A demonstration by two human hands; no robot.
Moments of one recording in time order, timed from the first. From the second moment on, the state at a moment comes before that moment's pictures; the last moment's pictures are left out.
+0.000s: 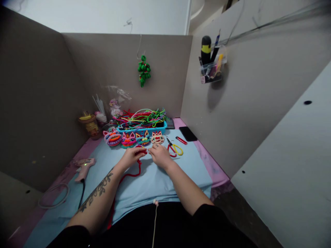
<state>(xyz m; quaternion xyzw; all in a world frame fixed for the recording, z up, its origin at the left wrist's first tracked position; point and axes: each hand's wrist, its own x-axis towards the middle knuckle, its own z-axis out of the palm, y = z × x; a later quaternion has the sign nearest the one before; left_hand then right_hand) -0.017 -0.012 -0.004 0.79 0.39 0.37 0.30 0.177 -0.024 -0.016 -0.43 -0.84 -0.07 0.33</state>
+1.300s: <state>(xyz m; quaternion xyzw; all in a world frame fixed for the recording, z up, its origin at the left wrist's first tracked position) -0.005 -0.005 -0.005 0.41 0.33 0.60 0.60 0.146 -0.032 -0.016 -0.44 -0.75 -0.01 0.50</state>
